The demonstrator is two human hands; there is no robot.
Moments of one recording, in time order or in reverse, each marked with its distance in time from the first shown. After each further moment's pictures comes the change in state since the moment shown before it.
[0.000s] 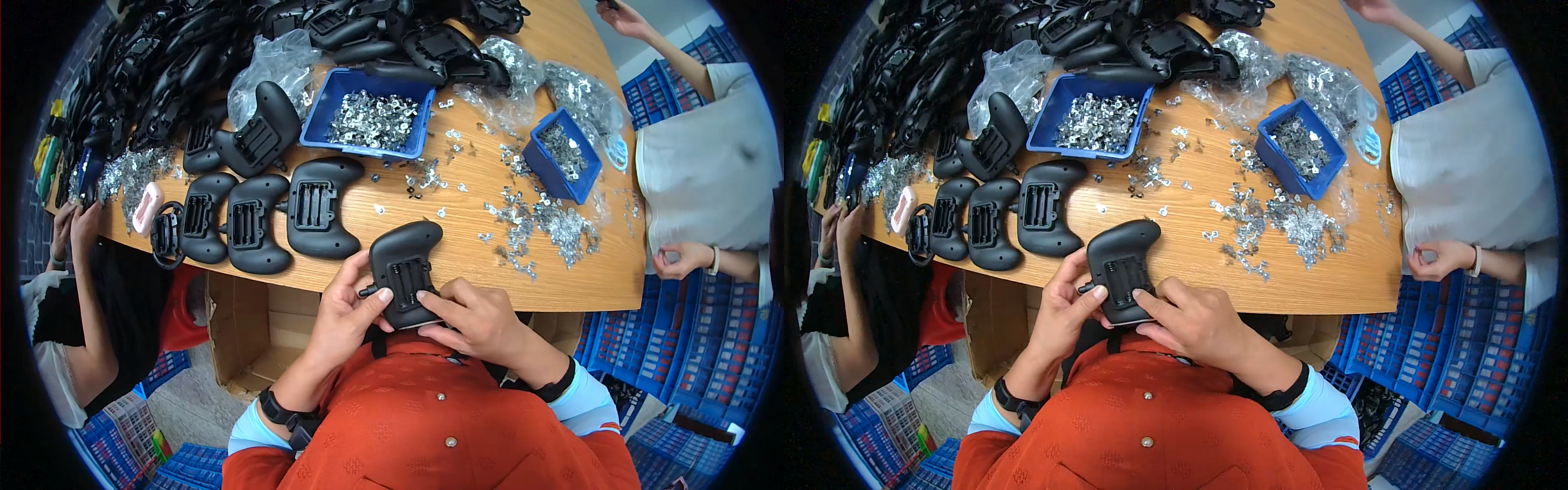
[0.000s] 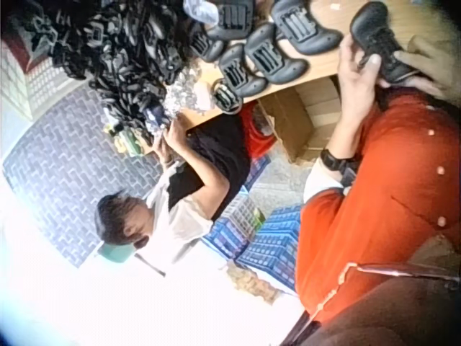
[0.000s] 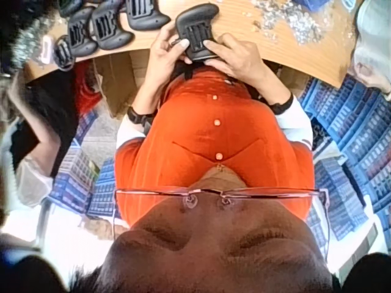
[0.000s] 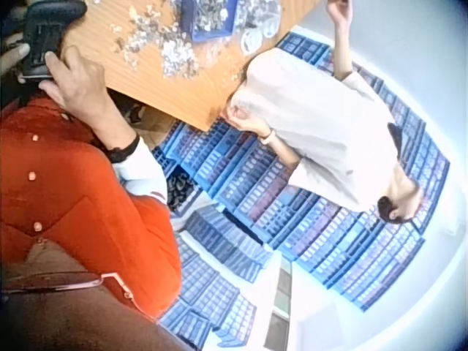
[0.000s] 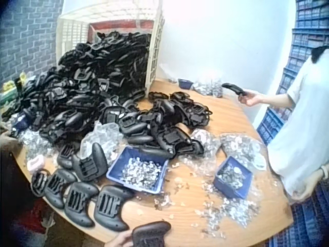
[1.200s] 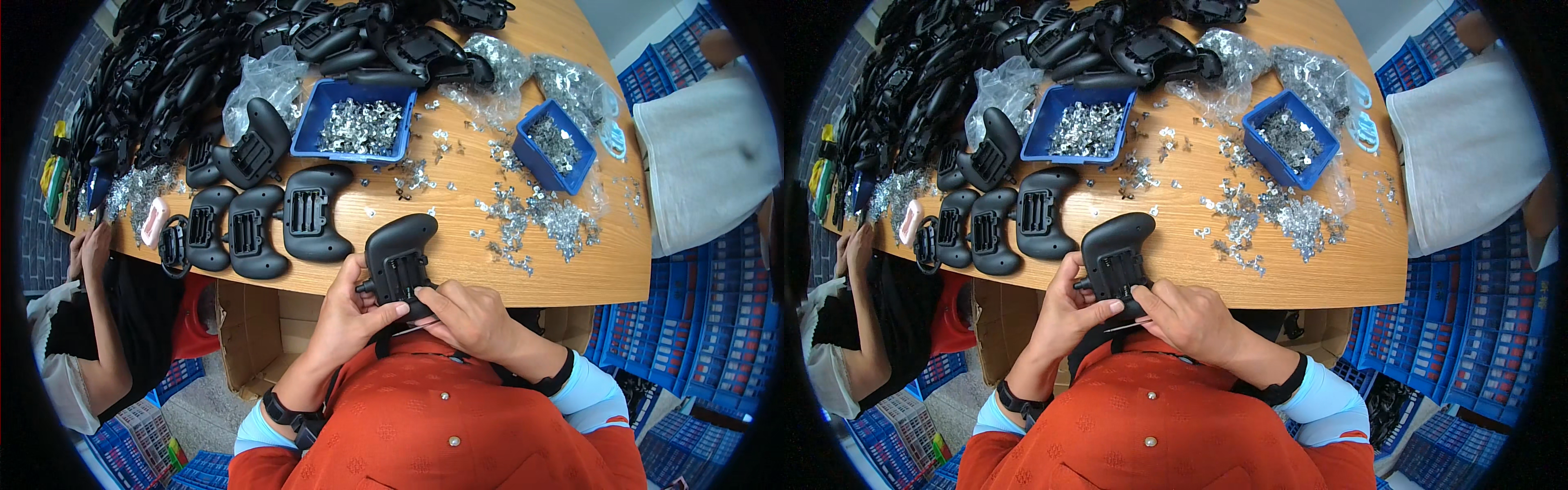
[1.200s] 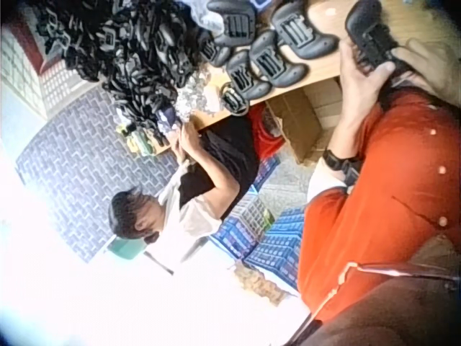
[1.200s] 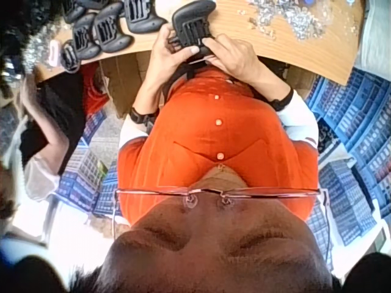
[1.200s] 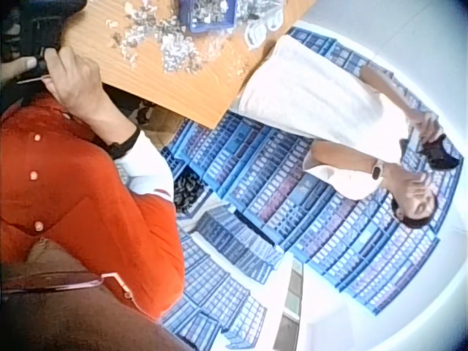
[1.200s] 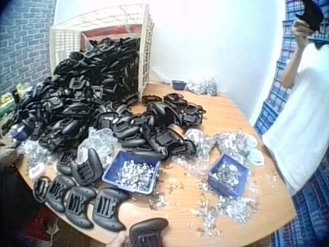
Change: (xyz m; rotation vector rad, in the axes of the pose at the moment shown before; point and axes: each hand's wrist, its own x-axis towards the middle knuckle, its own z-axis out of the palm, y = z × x) left_hand 0.003 0.008 0.015 0.193 -0.028 0.019; right_hand -0.007 0.003 0.006 -0.080 0.052 -0.032
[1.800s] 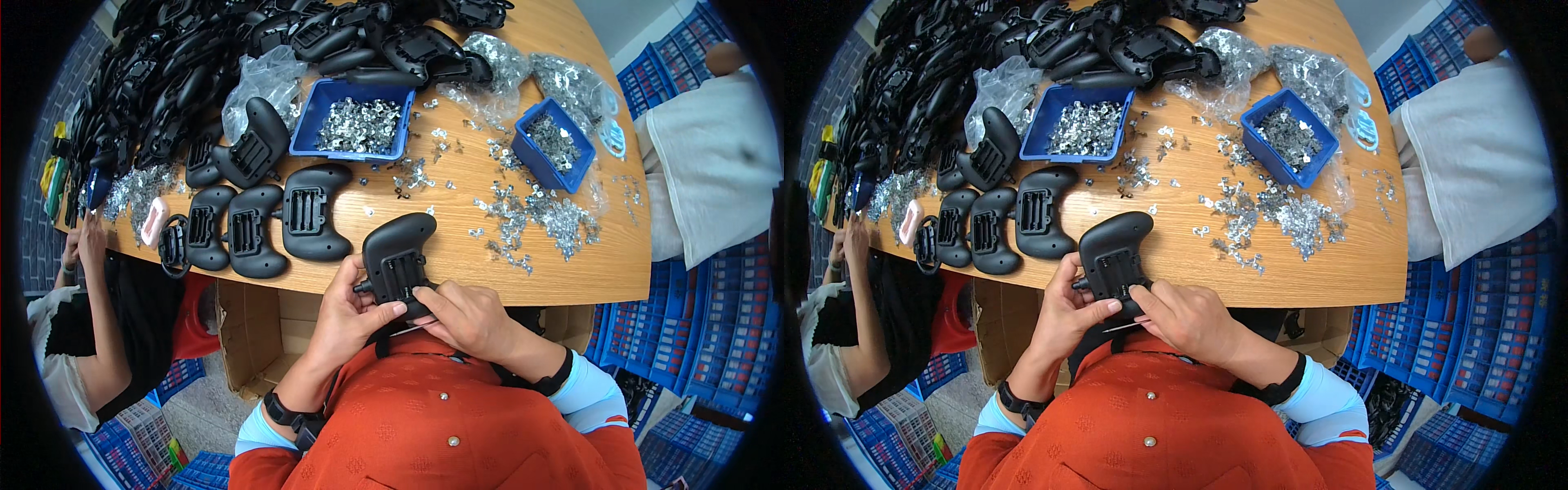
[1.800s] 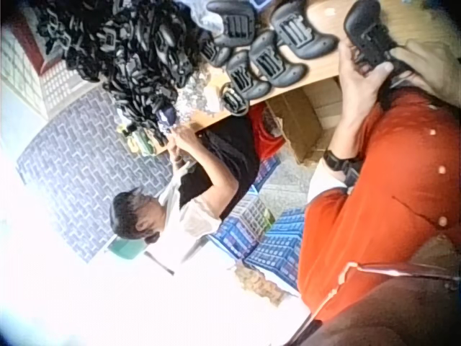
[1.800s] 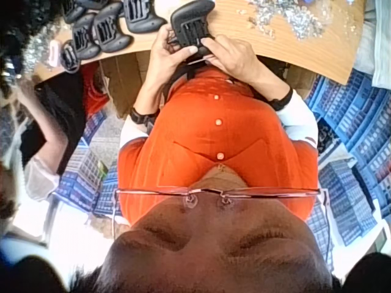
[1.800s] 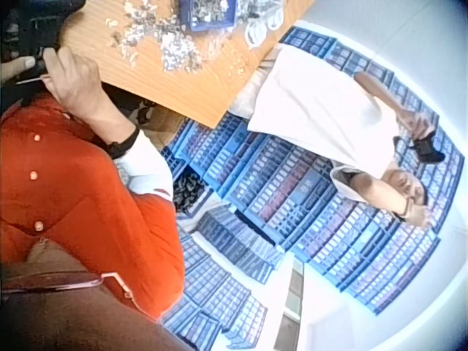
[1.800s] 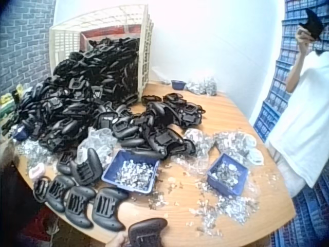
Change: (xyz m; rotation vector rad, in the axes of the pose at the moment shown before) left_hand -0.002 -0.001 0.002 -0.036 0.028 0.013; right_hand -0.002 0.000 0.001 -0.014 -0.017 -0.001
